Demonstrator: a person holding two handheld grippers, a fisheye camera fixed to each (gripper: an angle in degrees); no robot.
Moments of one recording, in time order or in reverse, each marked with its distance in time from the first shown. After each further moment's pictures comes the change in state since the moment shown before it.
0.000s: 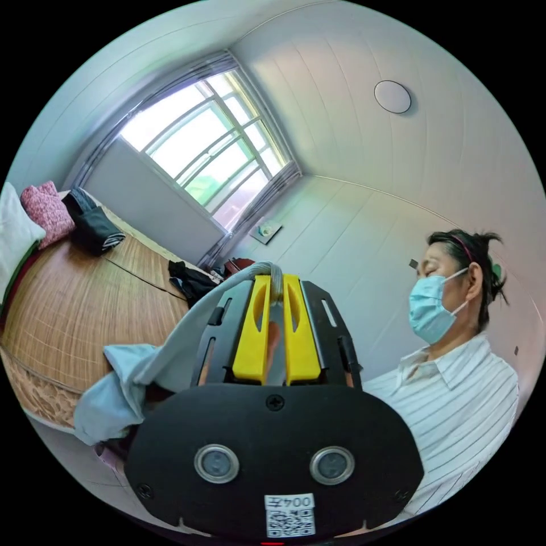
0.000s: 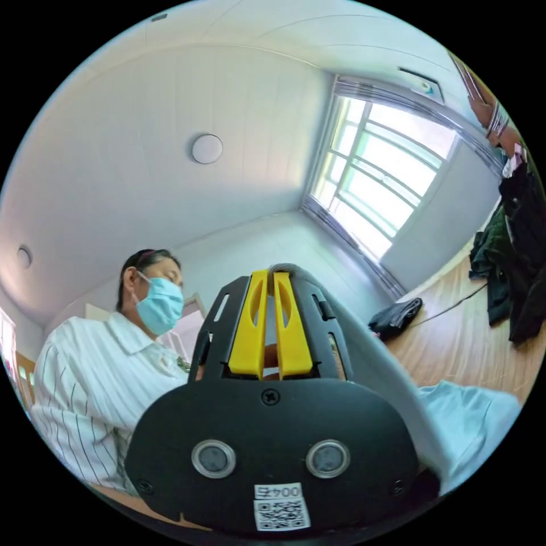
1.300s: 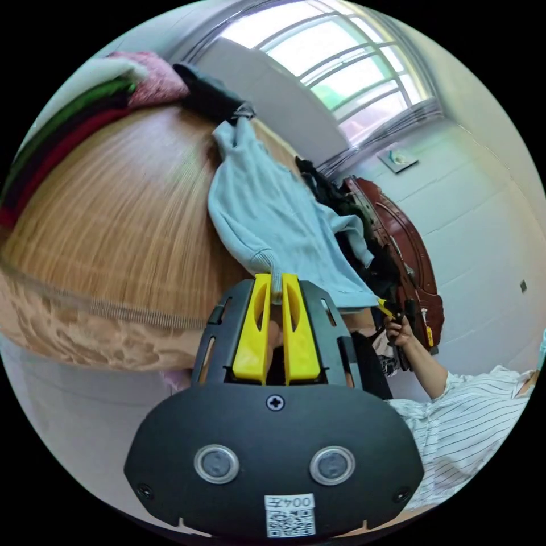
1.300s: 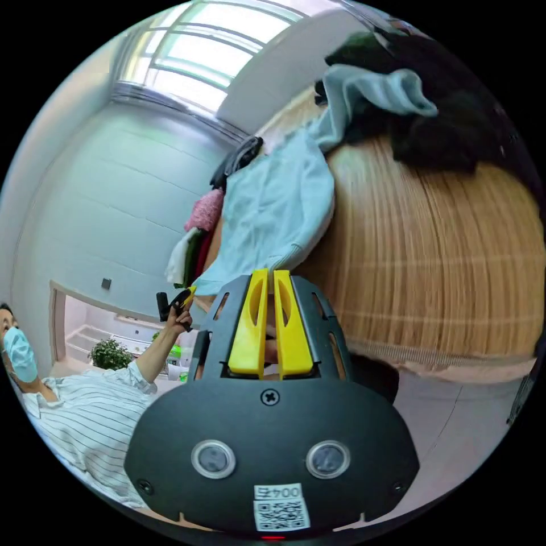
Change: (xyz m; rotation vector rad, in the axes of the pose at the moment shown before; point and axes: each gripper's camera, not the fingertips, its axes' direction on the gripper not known) left arm -0.368 -0.199 -0.017 -0.495 -0.483 -0.310; right arm 0.357 0.210 0.250 -0.760 0.705 0.498
